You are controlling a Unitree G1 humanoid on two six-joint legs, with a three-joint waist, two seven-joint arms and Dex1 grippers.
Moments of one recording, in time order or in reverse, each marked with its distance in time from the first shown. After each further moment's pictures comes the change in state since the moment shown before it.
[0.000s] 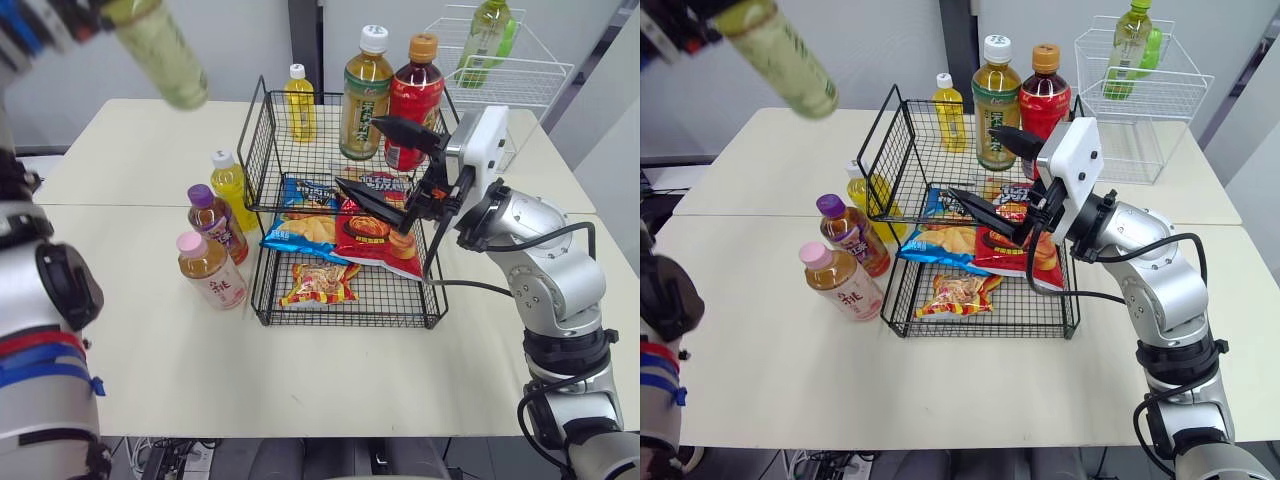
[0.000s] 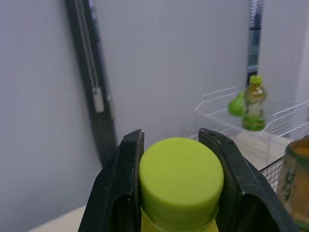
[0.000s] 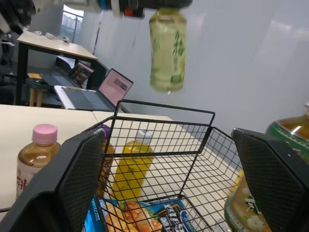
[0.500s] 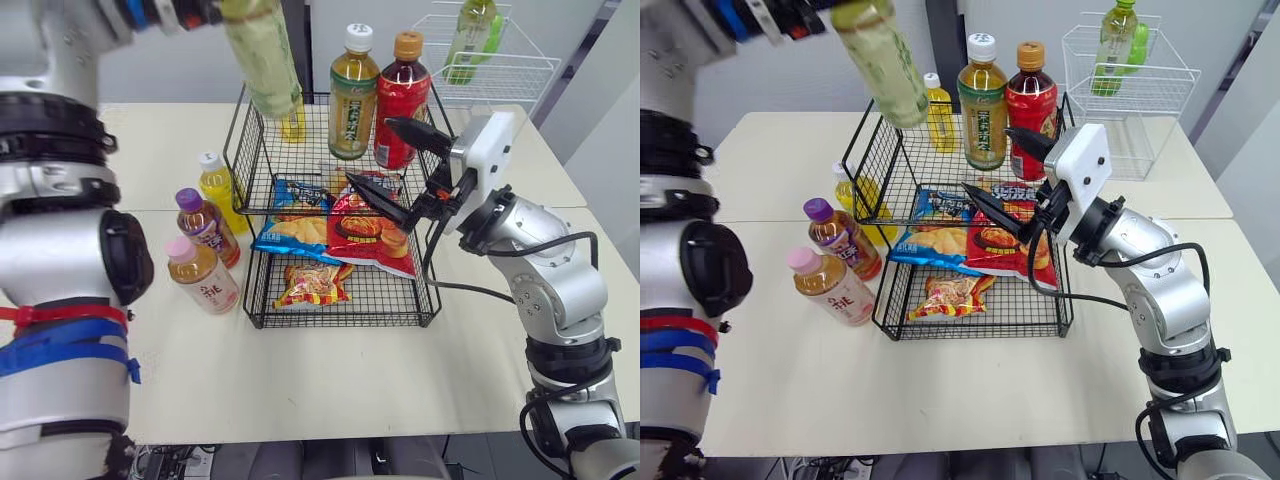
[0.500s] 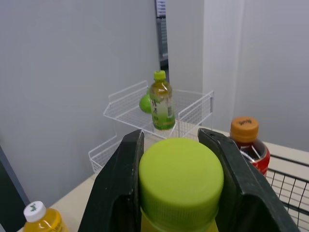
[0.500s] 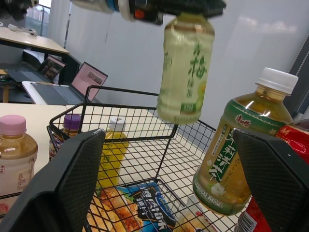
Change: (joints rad) left arm 0.000 -0.211 -0.126 0.040 0.042 0.035 -0.097; right arm 0.047 -0.007 -0.009 -0.037 -0.029 -0.001 -0.072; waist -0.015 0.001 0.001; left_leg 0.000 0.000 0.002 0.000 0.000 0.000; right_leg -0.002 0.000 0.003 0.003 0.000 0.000
